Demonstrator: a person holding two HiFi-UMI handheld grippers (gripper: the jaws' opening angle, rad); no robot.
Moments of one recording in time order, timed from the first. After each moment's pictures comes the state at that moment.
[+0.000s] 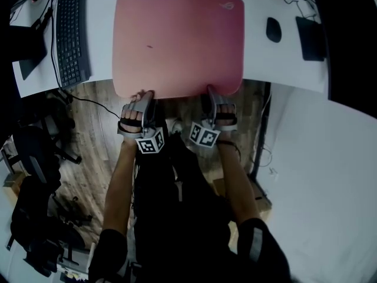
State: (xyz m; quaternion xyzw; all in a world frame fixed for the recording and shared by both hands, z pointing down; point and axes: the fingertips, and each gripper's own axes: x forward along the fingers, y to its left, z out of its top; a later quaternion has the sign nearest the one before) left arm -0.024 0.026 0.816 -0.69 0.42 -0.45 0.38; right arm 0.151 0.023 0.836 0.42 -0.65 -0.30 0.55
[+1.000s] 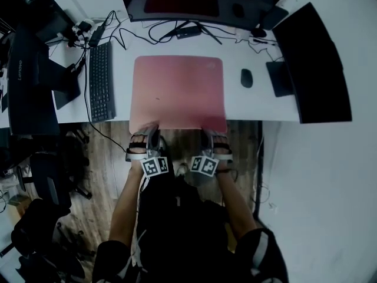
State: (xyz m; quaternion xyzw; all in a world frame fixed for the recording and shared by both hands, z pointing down) left arm -0.024 -0.002 0.723 -0.74 0.39 -0.48 0.26; right arm 0.152 0.015 0.737 0.43 -0.70 -0.22 0.52
